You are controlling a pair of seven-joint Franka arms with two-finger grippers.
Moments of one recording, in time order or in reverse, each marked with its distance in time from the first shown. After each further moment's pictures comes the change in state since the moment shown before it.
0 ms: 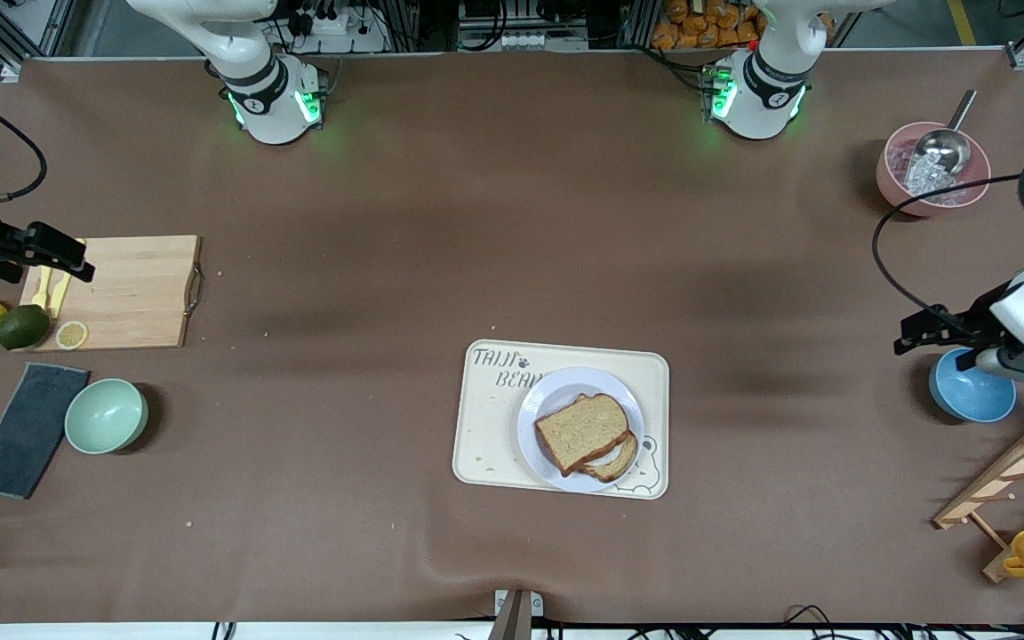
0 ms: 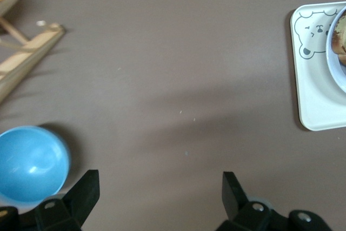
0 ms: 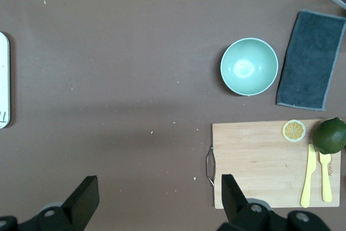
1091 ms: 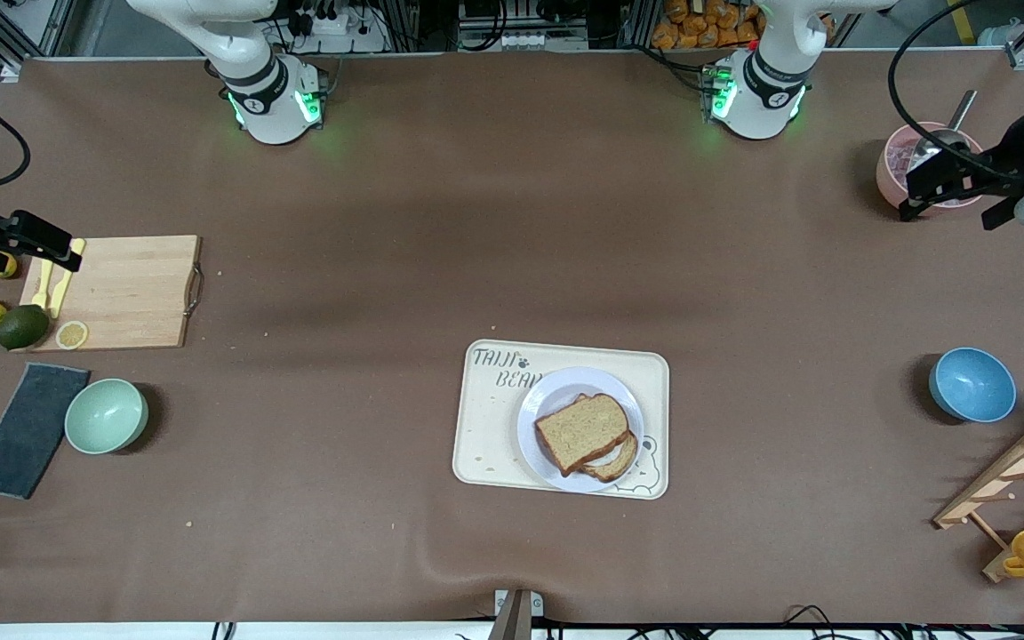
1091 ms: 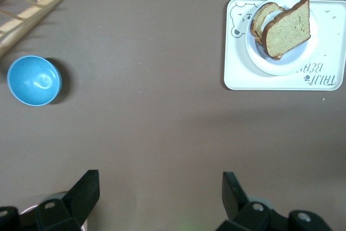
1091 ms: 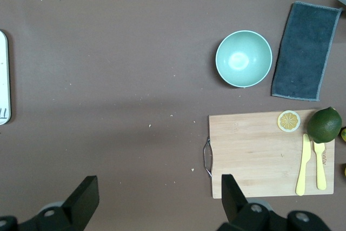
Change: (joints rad) left arm -0.052 -0.180 -0.159 0.298 0.094 -0.536 -0.382; right arm -0.002 -0.004 -0.012 0.025 -0.003 -0.056 0.007
